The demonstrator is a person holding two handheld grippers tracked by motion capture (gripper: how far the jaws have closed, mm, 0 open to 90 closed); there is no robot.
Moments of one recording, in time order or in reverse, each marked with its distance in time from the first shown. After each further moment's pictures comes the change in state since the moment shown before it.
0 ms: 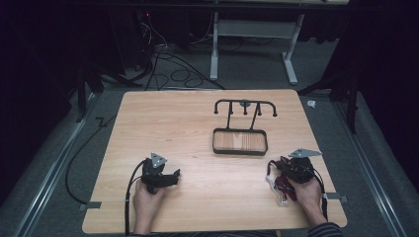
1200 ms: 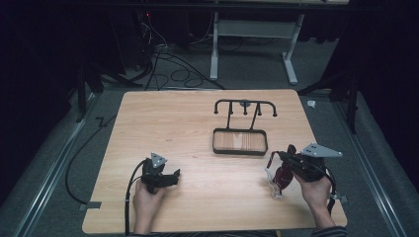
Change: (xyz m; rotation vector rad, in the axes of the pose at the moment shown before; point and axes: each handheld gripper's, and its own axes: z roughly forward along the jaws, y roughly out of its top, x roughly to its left) left arm 0.000 0.000 0.000 -0.001 0.002 0.001; right arm 0.019 0.028 -0.059 -0.232 0.025 -0.064
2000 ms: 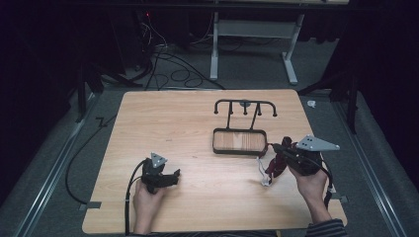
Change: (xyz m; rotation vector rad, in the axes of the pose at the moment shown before) left arm 0.000 0.000 0.000 0.000 0.000 0.000; right arm 0.017 0.034 -0.002 -0.060 0.033 -0.067
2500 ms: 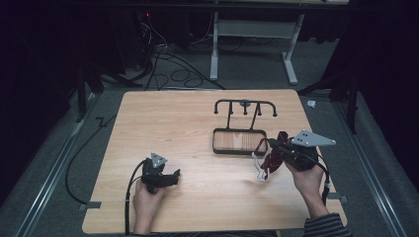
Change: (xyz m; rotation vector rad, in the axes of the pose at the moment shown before) left arm 0.000 0.000 0.000 0.000 0.001 0.000; right arm 0.008 0.020 0.004 -0.024 0.015 -0.052
